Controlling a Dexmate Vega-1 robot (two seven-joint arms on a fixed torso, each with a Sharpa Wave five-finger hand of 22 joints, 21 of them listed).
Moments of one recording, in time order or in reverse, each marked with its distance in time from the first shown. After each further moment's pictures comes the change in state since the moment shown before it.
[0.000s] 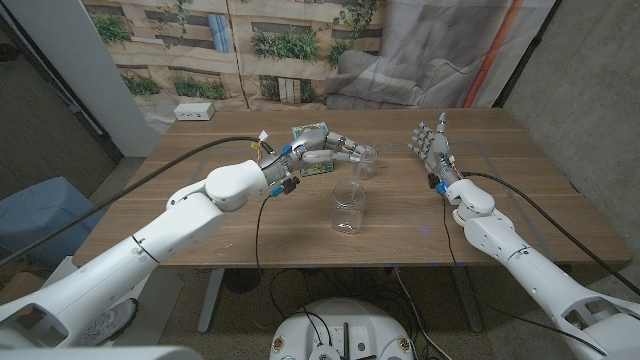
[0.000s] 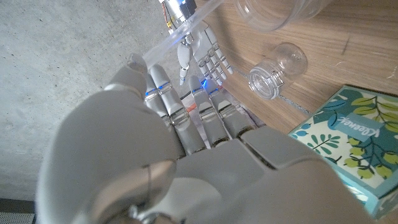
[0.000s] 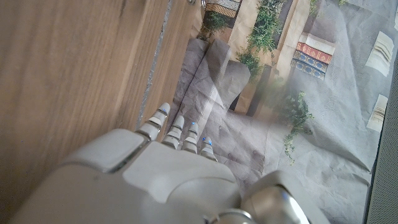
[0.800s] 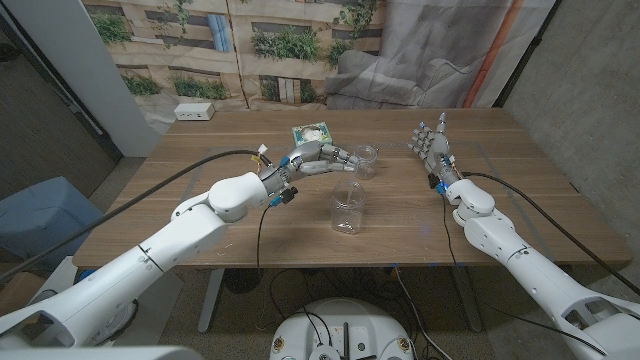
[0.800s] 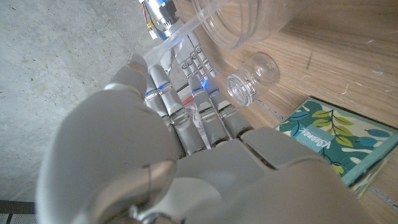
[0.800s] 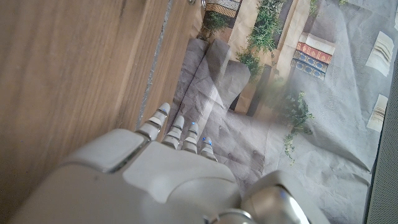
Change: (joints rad) left arm 0.027 -0.029 0.021 0.082 0.018 -0.035 0.020; left_hand 0.005 -0.005 0.001 0.001 0.000 0.000 0.000 0.000 0.000 0.000 0.000 0.000 0.003 0.000 0.000 0.000 0.000 0.000 0.000 0.005 -0.003; right arm 0.000 0.000 0.000 0.000 0.000 0.000 0.000; right_hand 0.000 0.000 0.000 0.000 0.000 0.000 0.000 0.000 0.000 0.000 0.000 0.000 0.000 0.000 0.000 0.000 0.000 0.000 0.000 0.000 0.000
